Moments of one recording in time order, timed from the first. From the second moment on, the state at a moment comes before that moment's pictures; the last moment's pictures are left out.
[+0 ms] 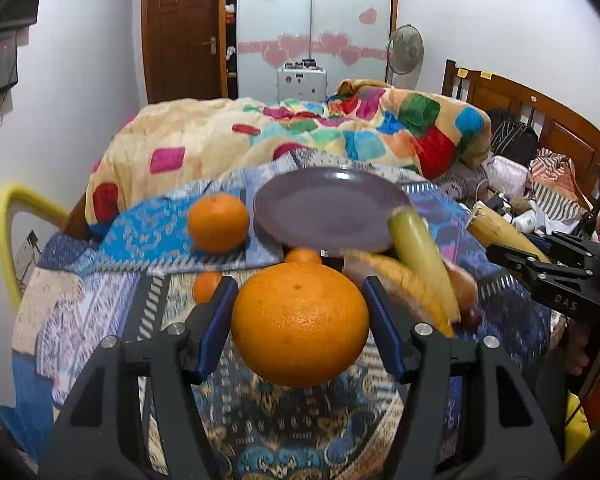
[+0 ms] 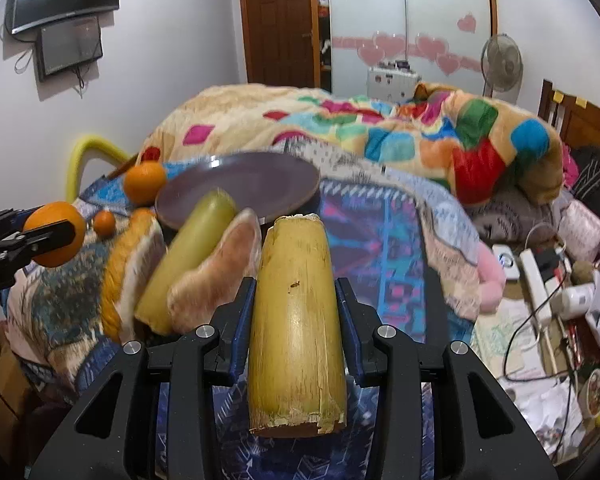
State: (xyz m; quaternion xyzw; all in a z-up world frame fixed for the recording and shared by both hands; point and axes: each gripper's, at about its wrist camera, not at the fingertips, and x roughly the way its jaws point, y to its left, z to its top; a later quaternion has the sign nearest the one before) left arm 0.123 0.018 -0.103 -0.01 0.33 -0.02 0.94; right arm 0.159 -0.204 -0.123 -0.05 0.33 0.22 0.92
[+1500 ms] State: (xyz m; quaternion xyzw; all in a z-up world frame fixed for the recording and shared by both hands) left arm 0.300 0.027 -0.128 0.00 0.42 -0.04 0.91; right arm 0.287 -0.127 -0.118 -0.09 0.35 0.25 0.90
